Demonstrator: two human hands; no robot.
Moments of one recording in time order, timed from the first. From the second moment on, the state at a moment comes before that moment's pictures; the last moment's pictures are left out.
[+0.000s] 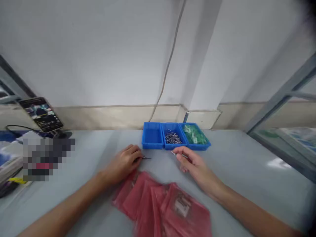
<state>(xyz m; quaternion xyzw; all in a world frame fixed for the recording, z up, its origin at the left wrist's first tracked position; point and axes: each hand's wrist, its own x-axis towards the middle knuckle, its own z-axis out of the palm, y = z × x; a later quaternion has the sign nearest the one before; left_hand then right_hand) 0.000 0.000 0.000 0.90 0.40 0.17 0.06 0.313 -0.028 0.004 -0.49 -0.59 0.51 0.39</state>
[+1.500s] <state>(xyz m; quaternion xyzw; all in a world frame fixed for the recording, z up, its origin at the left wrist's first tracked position) 0.002 0.001 0.000 0.89 0.40 0.20 0.06 0.311 -0.022 0.000 -0.45 -0.51 0.55 0.48</state>
